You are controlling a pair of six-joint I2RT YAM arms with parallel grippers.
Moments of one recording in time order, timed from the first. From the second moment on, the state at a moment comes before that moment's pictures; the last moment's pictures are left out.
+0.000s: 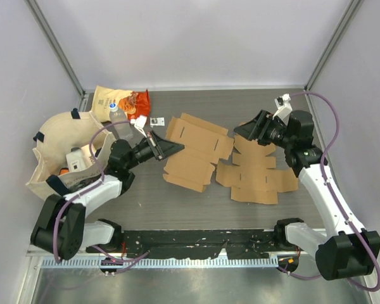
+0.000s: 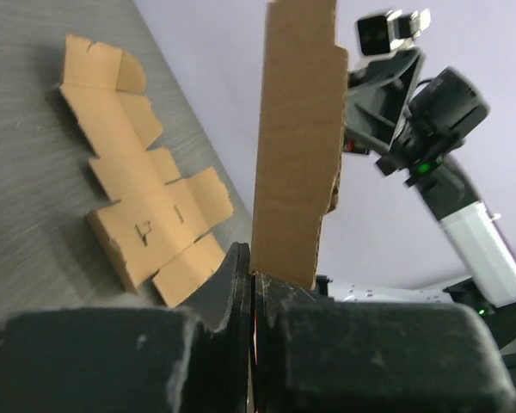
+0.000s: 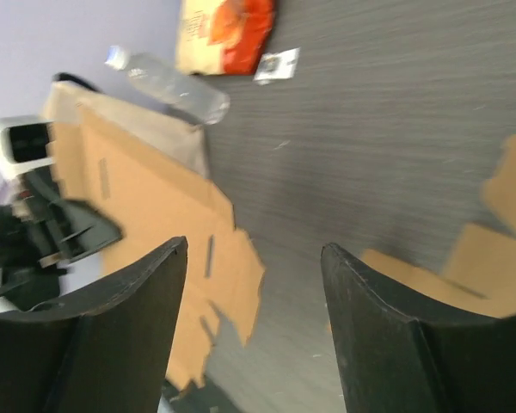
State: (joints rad) left arm -0.37 1.29 0.50 0.94 0.67 -1.14; right arm 0.10 1.04 0.86 -0.11 -0.63 0.68
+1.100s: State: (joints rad) left arm -0.42 0.80 0.76 0.04 0.54 -0.69; right arm 0.51 1.28 0.99 -0.15 -0.87 0.33
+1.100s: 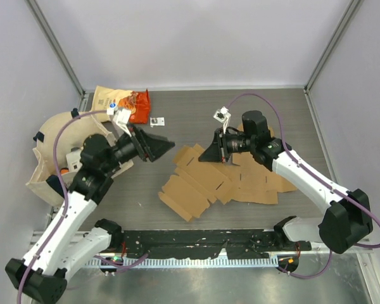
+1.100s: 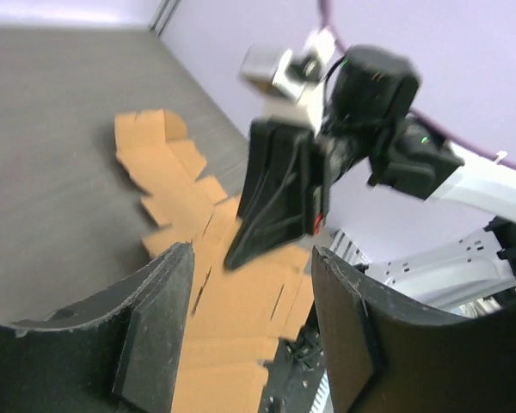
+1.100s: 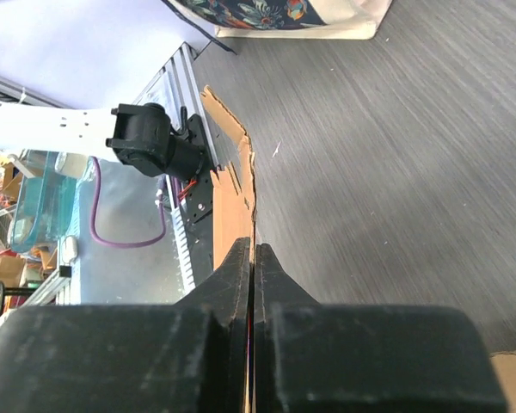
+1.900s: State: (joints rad) left arm -0.50 1.31 1.01 -0.07 0.92 -0.58; right arm 0.53 1.28 0.99 -0.15 -1.02 0.30
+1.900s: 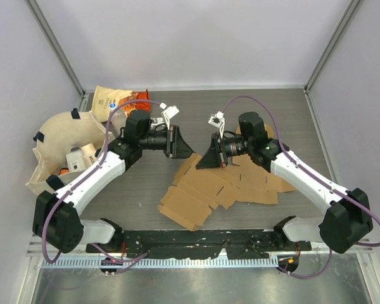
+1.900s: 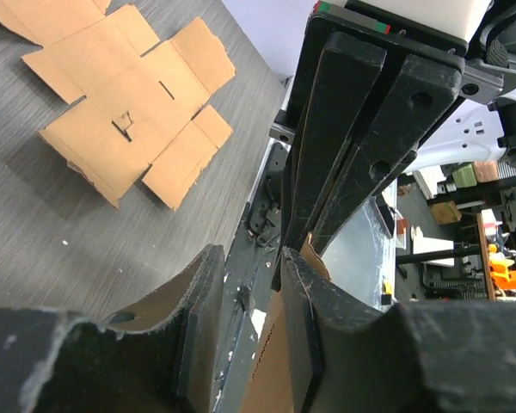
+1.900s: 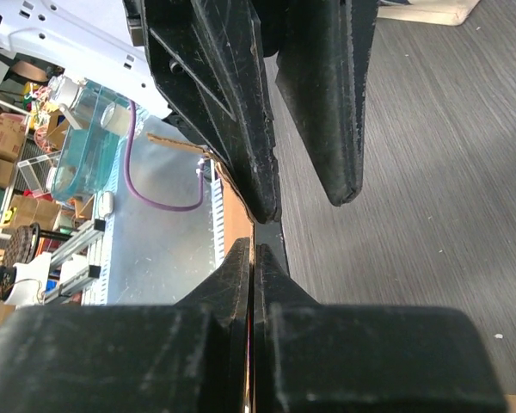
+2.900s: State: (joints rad) left arm -0.47 1.23 0.88 0.16 0.97 -0.66; right arm 0.55 1.29 0.99 -0.10 -1.11 0.32
